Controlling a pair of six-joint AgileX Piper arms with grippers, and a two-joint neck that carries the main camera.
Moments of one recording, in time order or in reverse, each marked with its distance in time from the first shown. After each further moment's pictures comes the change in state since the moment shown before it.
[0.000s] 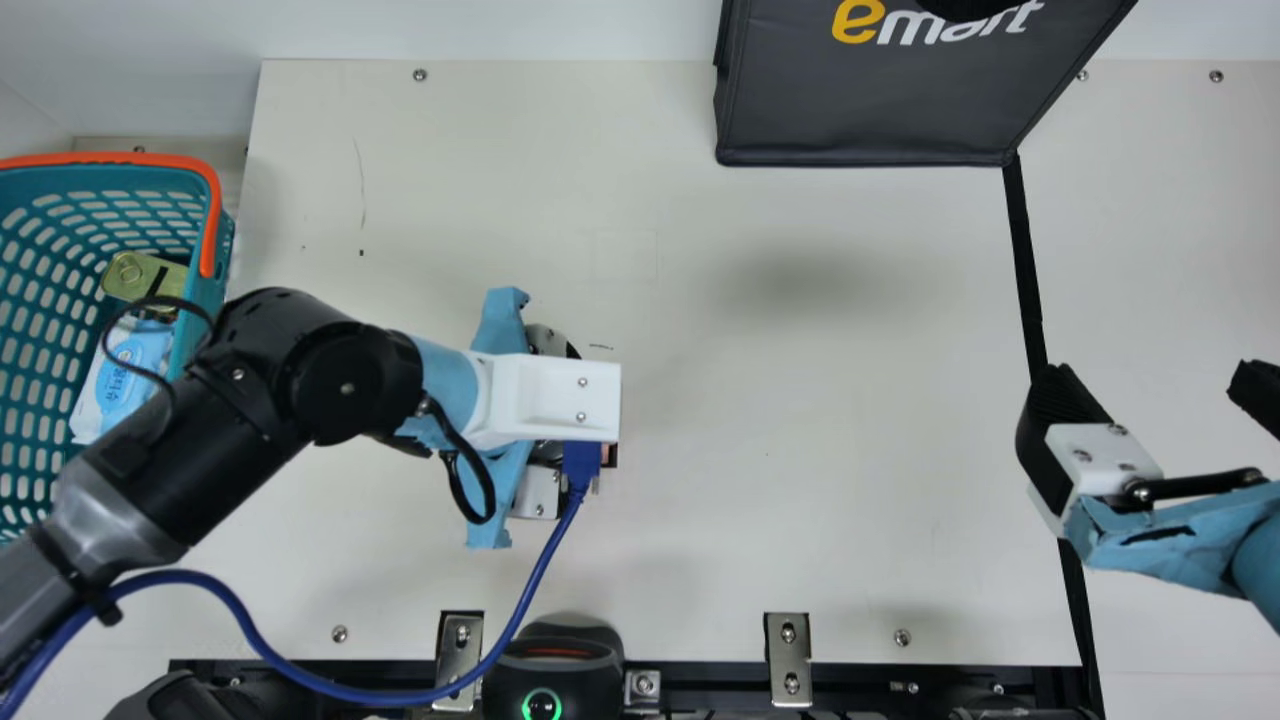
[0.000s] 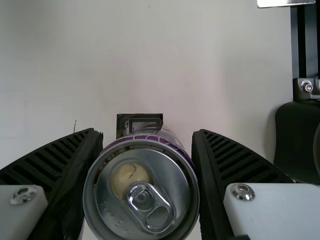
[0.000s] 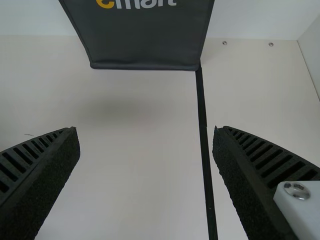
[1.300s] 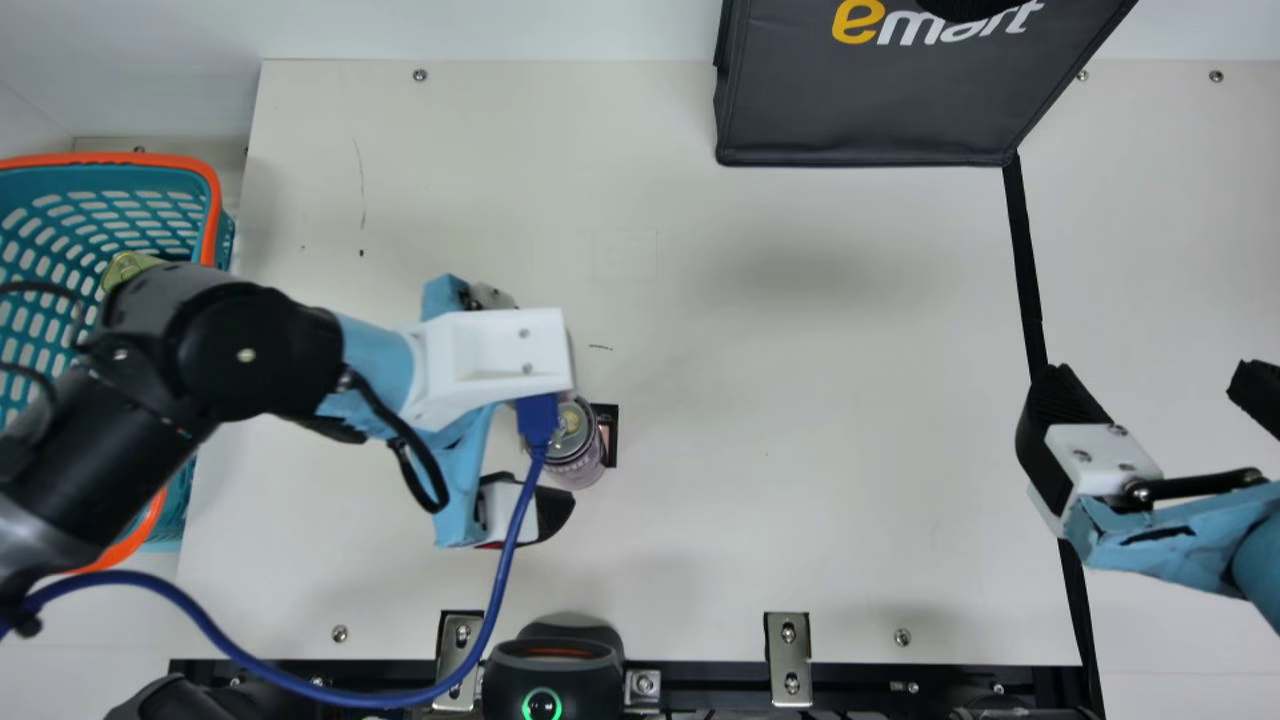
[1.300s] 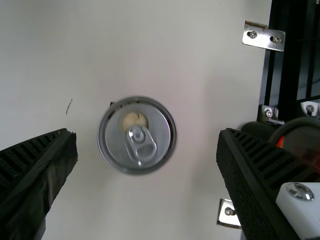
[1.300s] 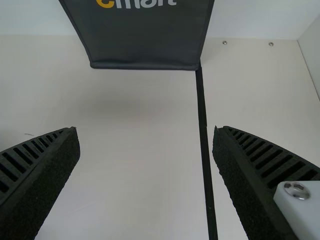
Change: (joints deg) left arm 7.3 -4.8 -2.3 -4.6 9.2 -8.8; right arm 0.0 0.0 0.0 0.0 0.1 0.0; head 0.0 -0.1
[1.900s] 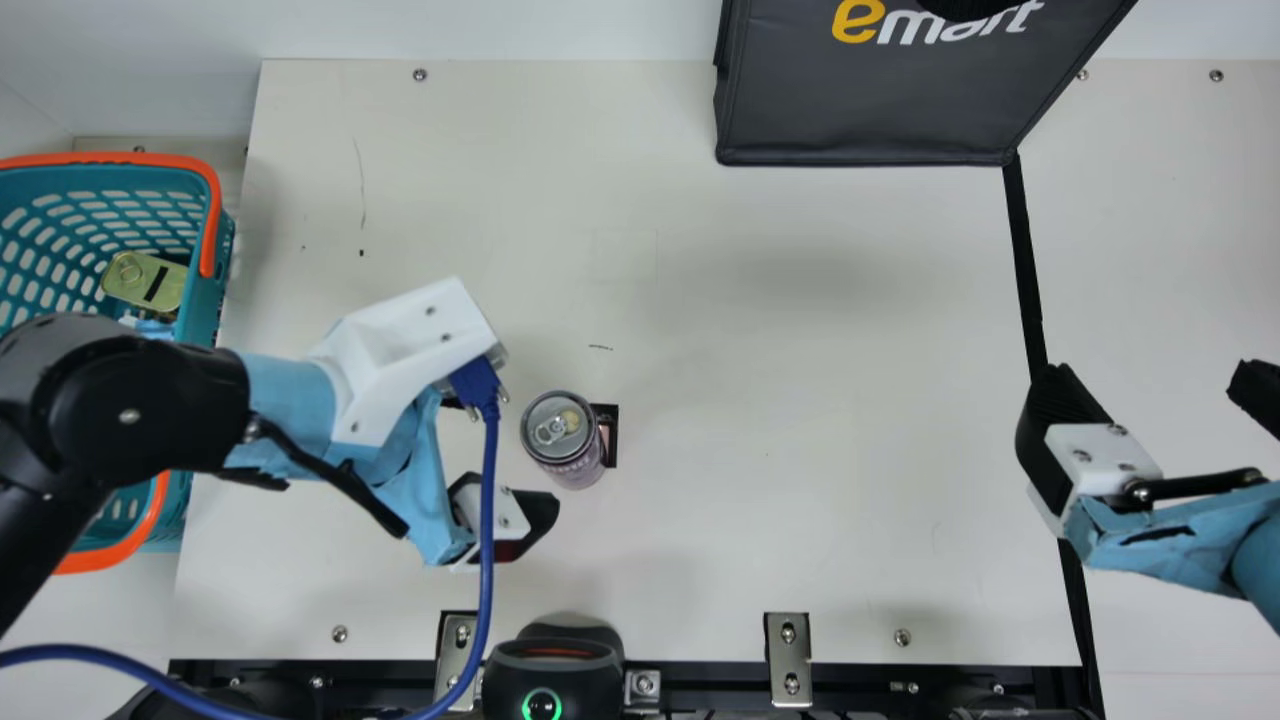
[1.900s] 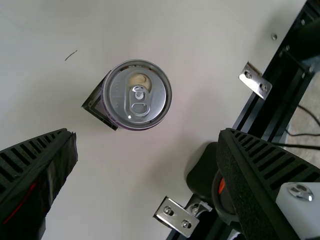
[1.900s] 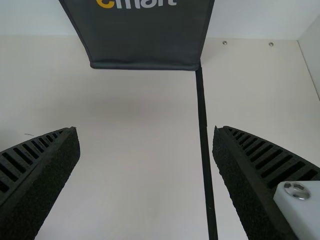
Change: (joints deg) left arm 1.9 -8.1 3.3 0.6 1.0 -26.9; right arm 0.0 0.0 0.0 0.0 0.0 0.0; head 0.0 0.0
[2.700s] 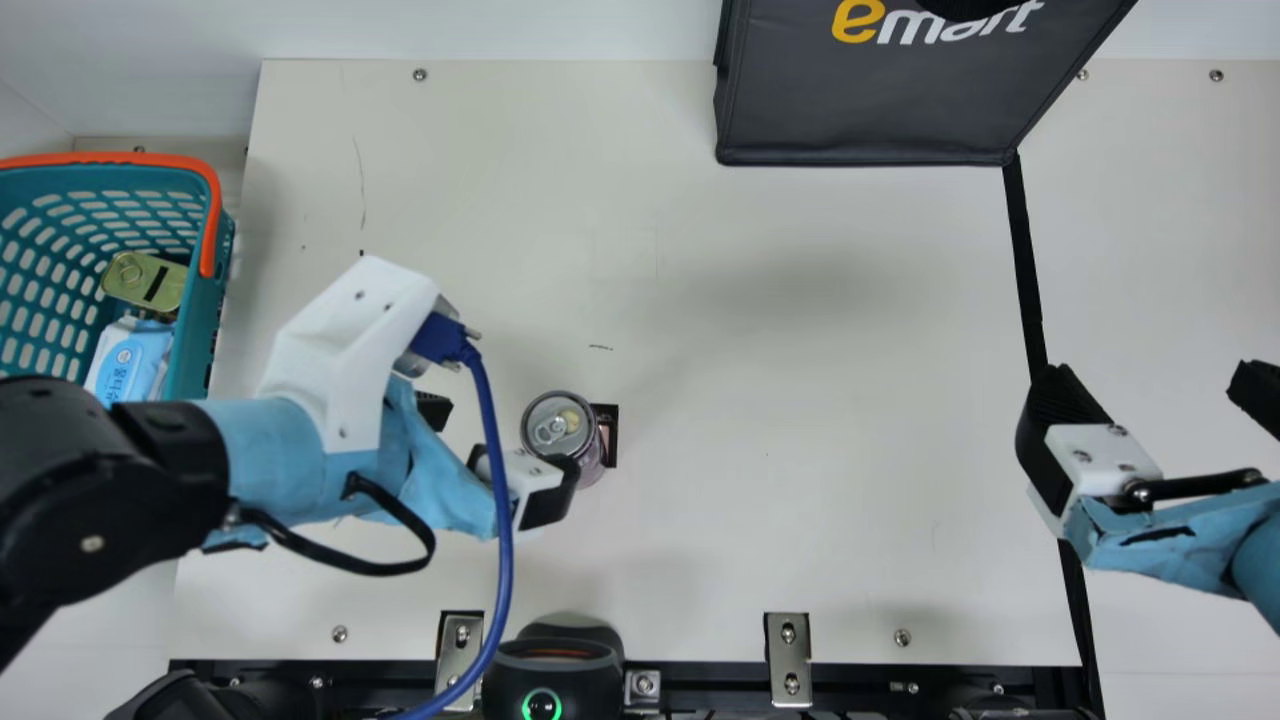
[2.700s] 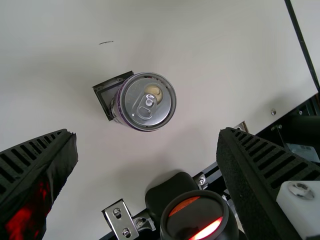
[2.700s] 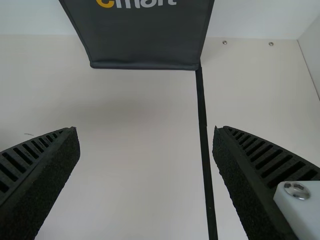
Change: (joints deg) left arm -12.2 -4.1 -3.1 14.7 -2.9 -43.4; right arm 0.0 0.0 0.0 0.0 0.1 0.0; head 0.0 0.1
